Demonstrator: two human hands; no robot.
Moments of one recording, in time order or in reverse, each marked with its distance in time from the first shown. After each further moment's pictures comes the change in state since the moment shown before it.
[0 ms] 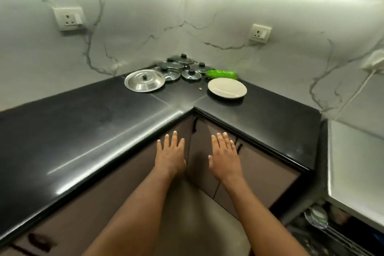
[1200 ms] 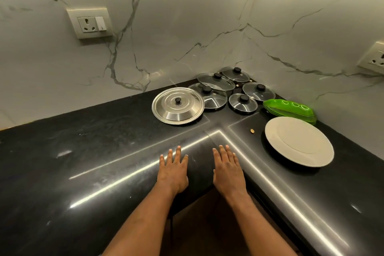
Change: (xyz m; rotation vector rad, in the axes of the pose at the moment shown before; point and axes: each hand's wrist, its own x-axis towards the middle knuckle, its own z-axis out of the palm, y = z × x) left_hand 0.293 -0.122 -0.014 0.014 -0.170 -0.253; right_hand 0.357 -0.031 0.131 -0.009 -0.122 -0.325
